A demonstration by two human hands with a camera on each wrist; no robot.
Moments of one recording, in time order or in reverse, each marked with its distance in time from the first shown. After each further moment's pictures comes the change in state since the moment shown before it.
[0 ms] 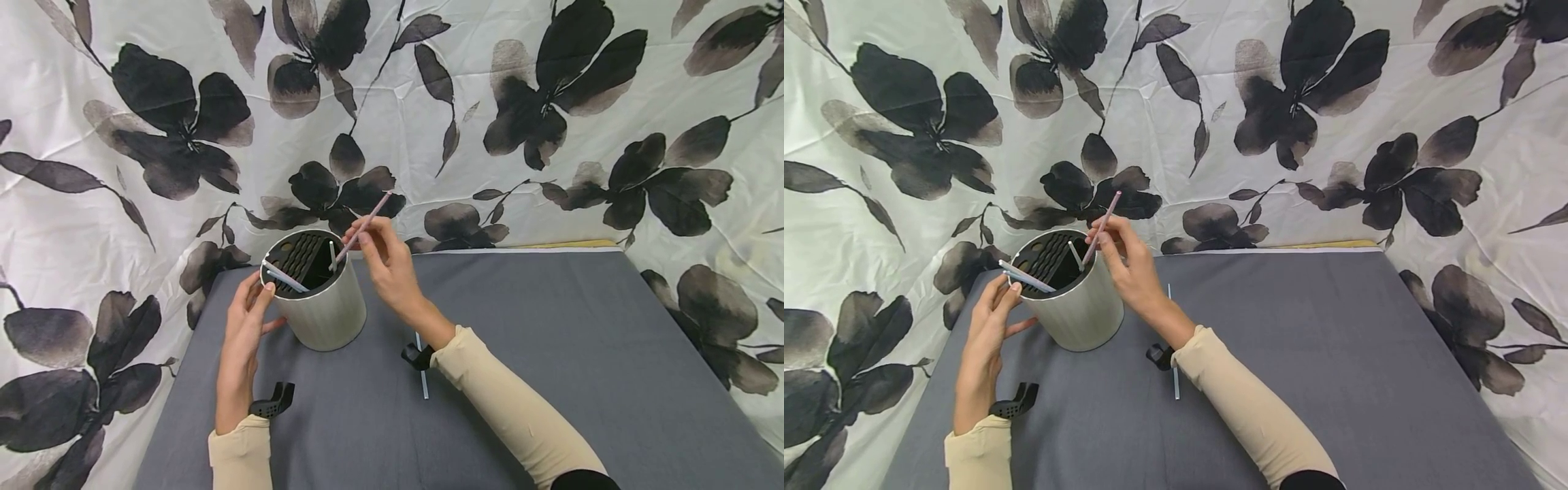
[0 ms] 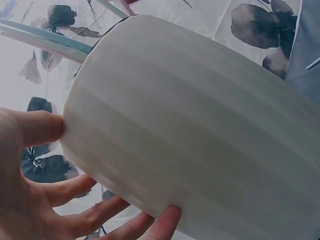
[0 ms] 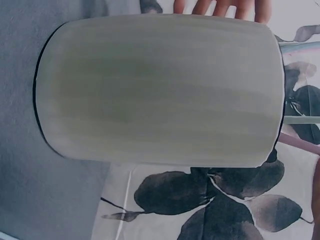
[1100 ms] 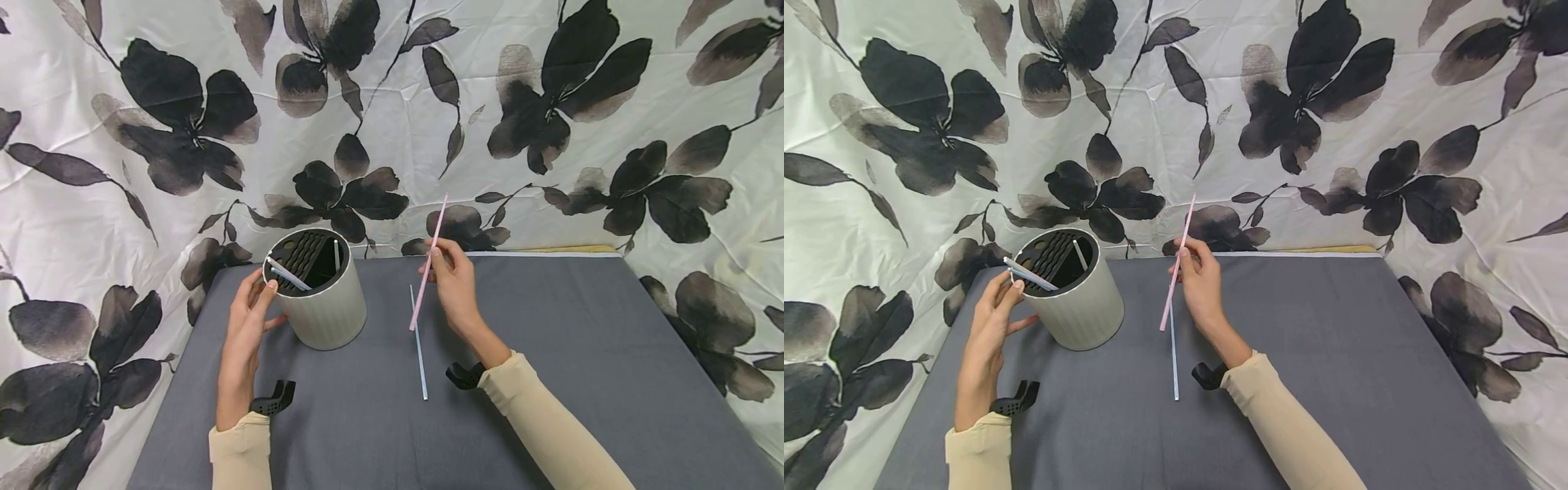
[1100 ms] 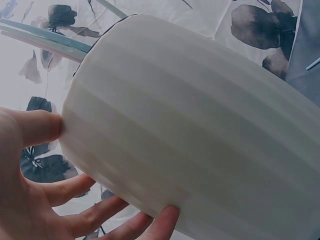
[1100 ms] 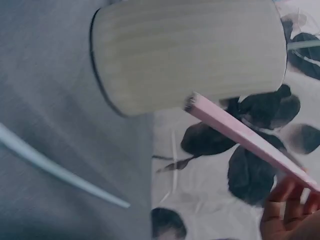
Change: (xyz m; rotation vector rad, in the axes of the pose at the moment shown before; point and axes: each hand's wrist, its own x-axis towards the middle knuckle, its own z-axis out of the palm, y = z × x) left_hand 0.002 0.000 -0.002 -0.004 -0.016 0.013; right_hand -0.046 0.015 -0.079 -0.097 0.325 0.509
